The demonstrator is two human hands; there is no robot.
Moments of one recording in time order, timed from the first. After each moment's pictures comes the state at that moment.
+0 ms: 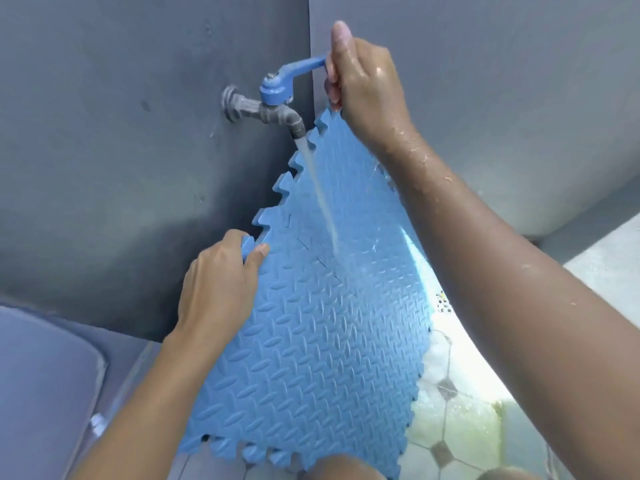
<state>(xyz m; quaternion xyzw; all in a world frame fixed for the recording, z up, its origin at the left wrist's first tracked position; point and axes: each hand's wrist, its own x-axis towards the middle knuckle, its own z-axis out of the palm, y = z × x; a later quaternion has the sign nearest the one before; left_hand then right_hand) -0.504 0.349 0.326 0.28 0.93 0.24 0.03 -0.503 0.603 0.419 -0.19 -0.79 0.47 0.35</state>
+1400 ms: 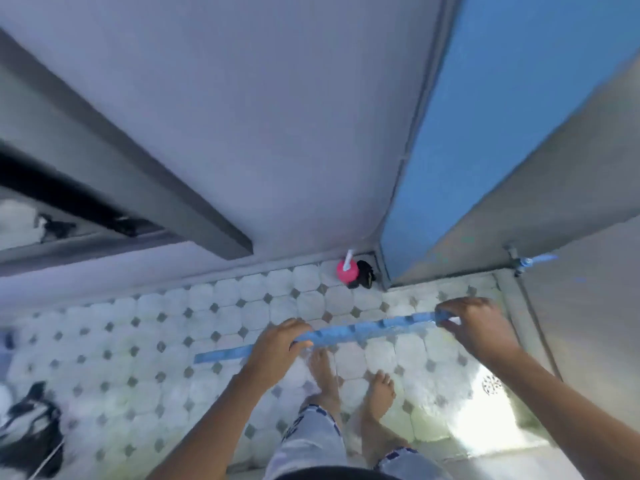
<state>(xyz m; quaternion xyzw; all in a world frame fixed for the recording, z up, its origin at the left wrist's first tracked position) -0.192 0.037 0.660 -0.07 0.93 0.34 0.15 -0.357 0.406 0.681 0.20 -0.96 0.11 -0.16</state>
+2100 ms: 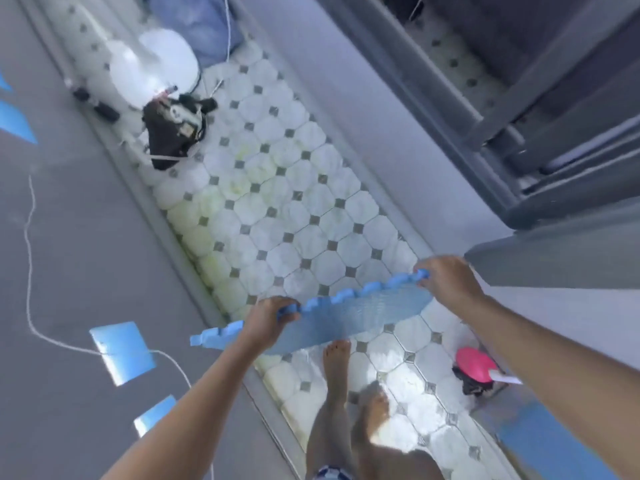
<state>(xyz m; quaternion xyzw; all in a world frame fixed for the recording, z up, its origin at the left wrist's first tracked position) 0.120 -0.176 0.497 -0.62 0.64 0.45 0.02 -0.262 -0.212 0.533 0.66 -0.69 -0.09 -0.28</state>
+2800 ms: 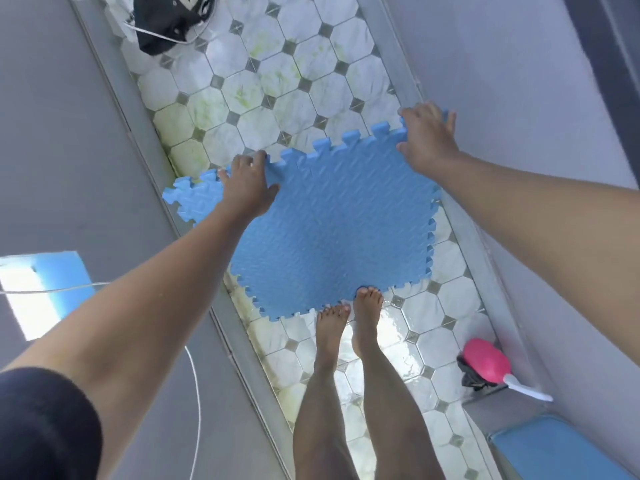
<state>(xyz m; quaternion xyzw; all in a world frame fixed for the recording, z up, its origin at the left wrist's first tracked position) 0.146 -0.317 0.355 -0.74 0.60 0.26 0.12 -0.176 -0.417 0.348 0.74 -0.64 -0.08 -0.21</state>
